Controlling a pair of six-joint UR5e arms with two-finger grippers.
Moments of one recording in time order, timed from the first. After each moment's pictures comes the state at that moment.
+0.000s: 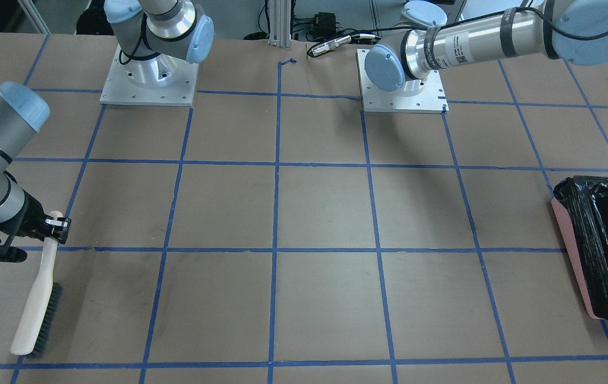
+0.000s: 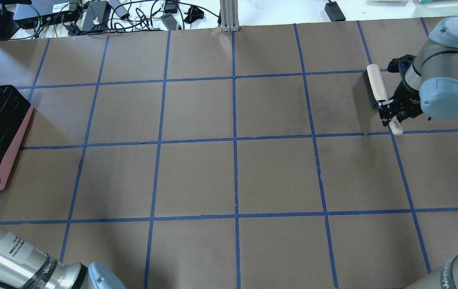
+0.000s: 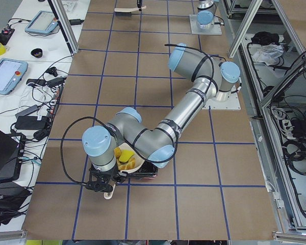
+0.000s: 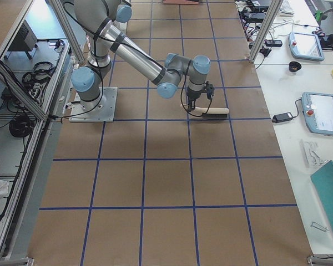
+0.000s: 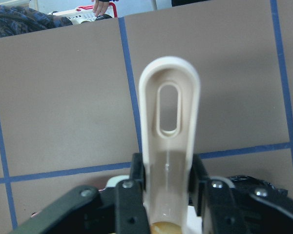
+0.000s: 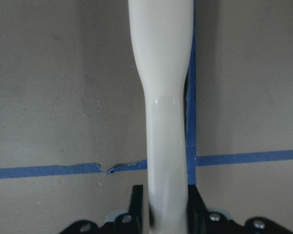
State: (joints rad) left arm -0.65 -2.44 -0.64 -1.44 1.76 -0.50; right arm 1.22 -1.23 1.84 -2.14 -1.63 -0.31
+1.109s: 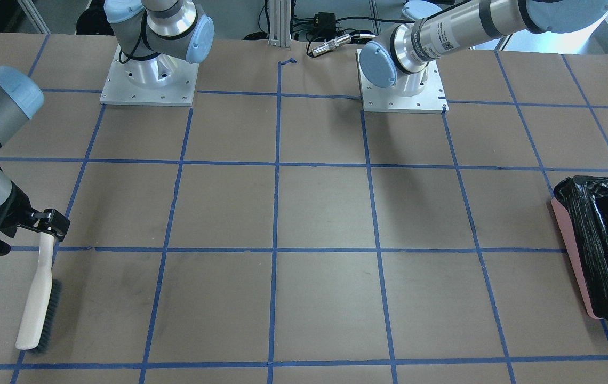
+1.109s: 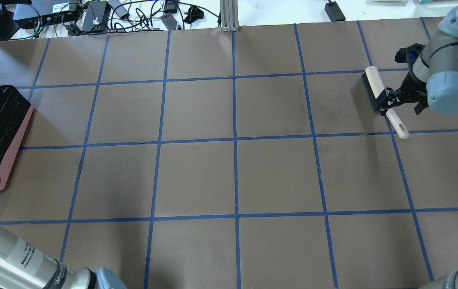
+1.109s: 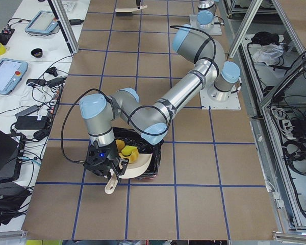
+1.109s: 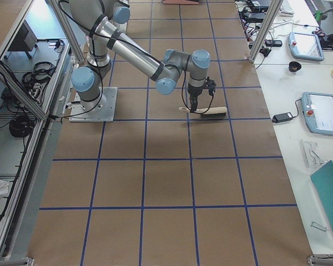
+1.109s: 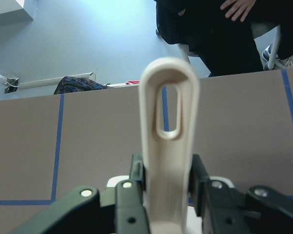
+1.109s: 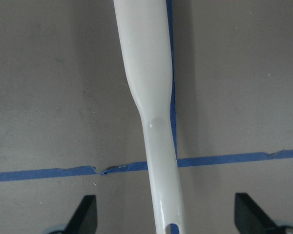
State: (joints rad) left arm -0.76 -2.28 -0.91 -1.16 2.07 -0.59; right arm 1.22 -1.29 1.82 -2.14 -1.65 -0.31
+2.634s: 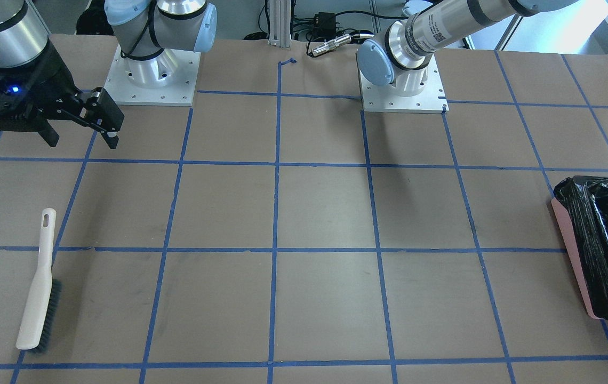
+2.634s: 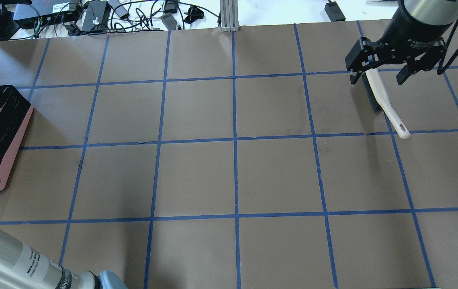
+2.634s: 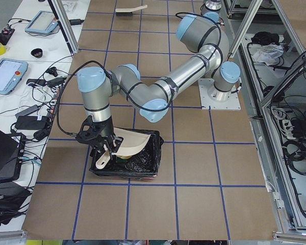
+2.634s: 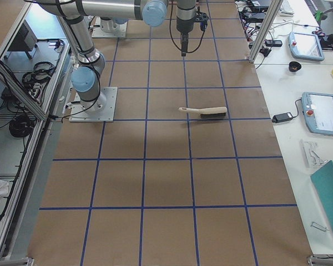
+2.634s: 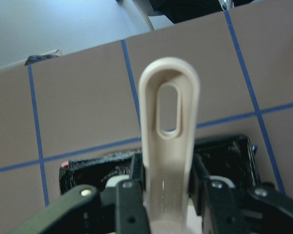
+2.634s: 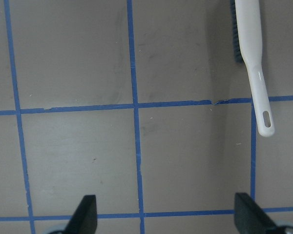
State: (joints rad) left arm -0.82 -2.19 -0.87 -1.40 1.88 -0.52; right arm 1.47 -1.59 1.58 -1.60 -1.54 -0.04
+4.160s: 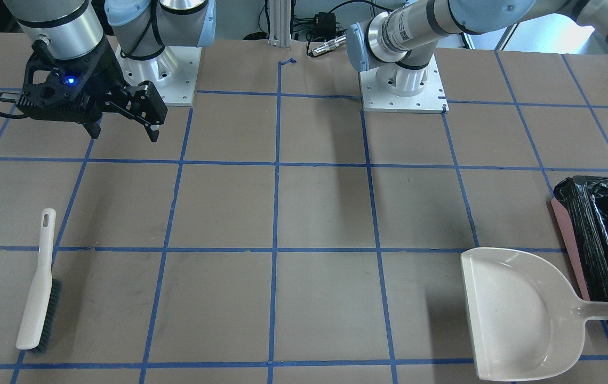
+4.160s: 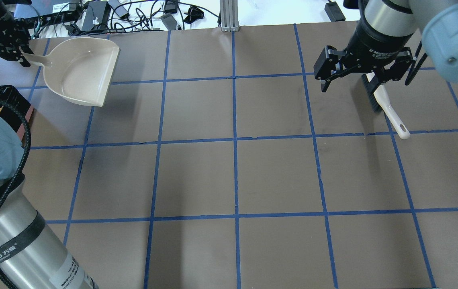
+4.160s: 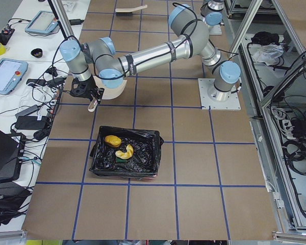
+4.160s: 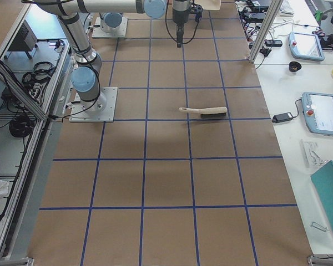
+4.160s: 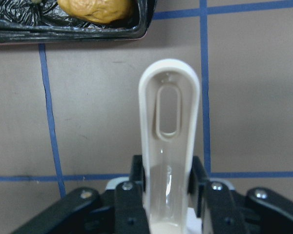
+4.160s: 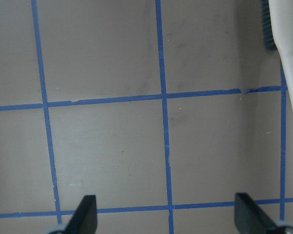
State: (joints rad) left arm -1.18 -2.30 -0.89 -1.57 1.67 -1.15; right arm 1.58 -1.59 1.59 -1.61 -1.54 0.07
